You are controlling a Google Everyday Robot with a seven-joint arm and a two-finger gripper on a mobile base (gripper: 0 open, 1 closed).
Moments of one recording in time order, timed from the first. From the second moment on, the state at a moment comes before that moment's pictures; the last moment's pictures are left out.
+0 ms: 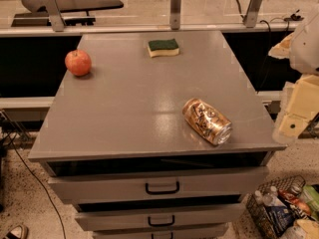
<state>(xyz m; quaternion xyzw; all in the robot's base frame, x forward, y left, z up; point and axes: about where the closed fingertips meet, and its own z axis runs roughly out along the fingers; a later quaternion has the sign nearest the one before) 0.438 -0.216 0.977 -0.60 0.78 -0.04 0.16</state>
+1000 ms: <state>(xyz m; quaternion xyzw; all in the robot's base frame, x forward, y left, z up) 0.528 -0.154 0.965 -0.60 0.75 -0.01 0.27</state>
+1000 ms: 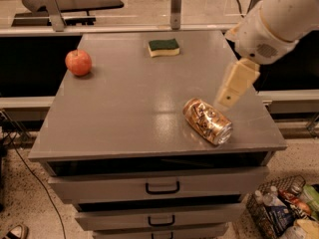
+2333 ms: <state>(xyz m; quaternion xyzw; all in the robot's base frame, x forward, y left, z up) 0.643 -0.020 0.963 -0.59 0.71 0.08 0.38</state>
